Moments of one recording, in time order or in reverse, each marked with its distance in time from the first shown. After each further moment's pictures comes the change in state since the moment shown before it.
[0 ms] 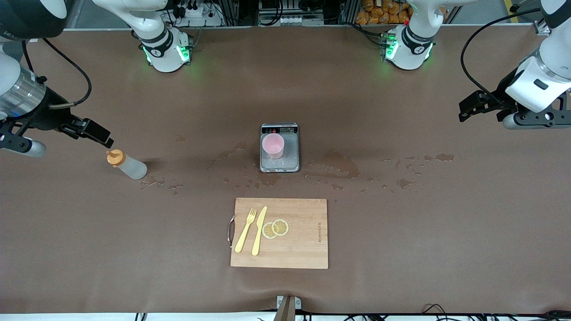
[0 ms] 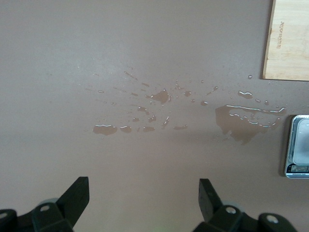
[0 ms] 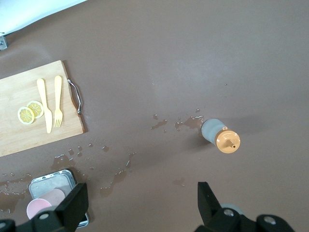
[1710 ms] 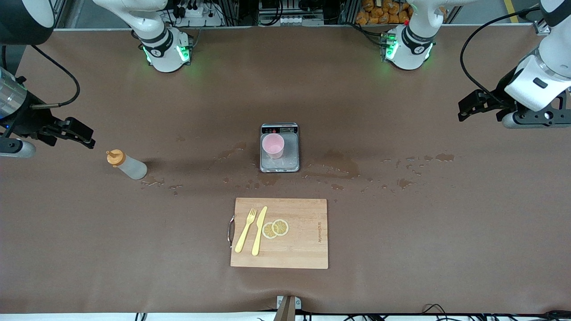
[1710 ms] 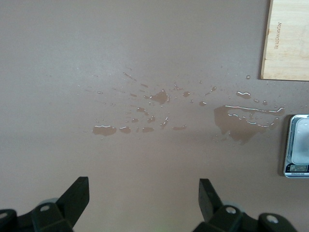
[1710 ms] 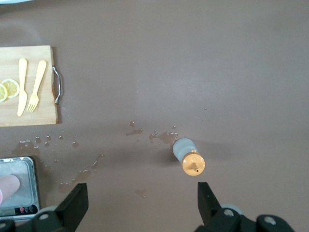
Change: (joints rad) left arm 0.000 0.000 -0.005 0.007 0.000 -0.002 0.000; right arm -0.027 0.007 -0.016 0.014 -0.067 -0.003 -0.288
